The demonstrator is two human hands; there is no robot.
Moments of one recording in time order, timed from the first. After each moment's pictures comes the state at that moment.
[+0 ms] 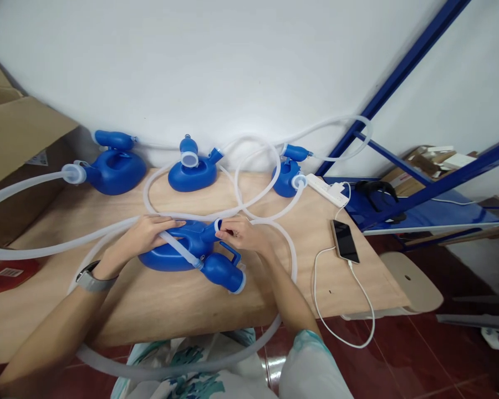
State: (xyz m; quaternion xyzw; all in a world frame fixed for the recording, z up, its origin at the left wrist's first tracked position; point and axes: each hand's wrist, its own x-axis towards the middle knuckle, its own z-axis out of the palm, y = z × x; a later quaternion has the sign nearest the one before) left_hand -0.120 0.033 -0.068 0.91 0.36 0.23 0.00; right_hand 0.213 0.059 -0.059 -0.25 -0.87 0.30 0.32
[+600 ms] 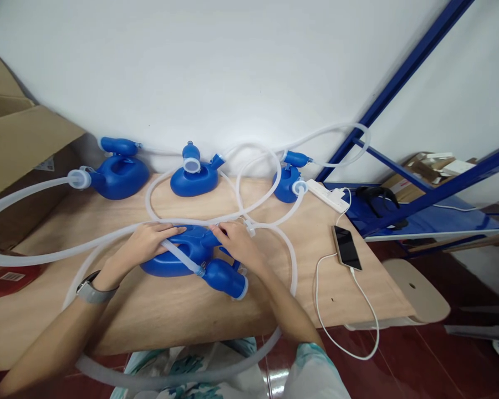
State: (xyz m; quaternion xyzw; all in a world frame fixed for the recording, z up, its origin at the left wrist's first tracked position) left_hand -0.120 0.023 -0.074 0.90 0.38 0.20 -0.05; right_hand 0.182 0.028 -0.028 -0.48 -0.79 0.28 0.26
